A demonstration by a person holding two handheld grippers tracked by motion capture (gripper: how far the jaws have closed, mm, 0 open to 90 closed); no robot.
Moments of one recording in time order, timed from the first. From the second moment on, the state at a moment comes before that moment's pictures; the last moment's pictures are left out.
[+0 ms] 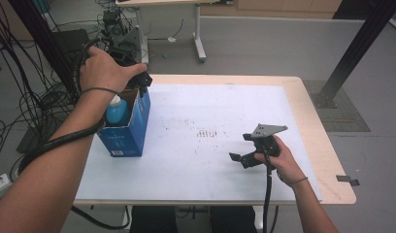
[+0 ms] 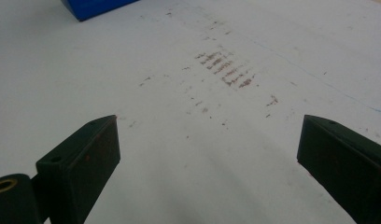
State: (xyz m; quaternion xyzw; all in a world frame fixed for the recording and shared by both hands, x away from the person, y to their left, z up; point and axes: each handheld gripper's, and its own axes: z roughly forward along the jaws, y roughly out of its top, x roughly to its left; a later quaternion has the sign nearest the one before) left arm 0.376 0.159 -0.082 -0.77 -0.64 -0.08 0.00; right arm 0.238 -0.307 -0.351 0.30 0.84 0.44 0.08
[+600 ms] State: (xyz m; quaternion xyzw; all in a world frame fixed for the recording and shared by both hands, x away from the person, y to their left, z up) left arm 0.339 0.111 -0.075 -0.84 -0.53 -0.09 -0.06; right arm 0.238 -0.311 -0.343 0.31 0.84 0.43 0.09
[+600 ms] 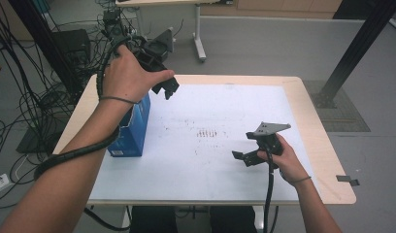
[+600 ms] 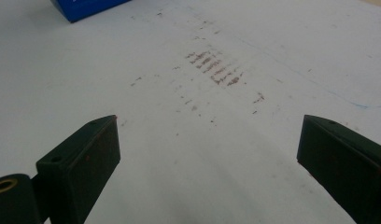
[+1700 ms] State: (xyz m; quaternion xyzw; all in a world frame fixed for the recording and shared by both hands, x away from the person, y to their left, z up) left arm 0.301 0.049 -0.206 -0.89 -0.46 -0.03 -0.07; right arm 0.243 -0.318 -0.305 0.33 0.84 0.42 0.12
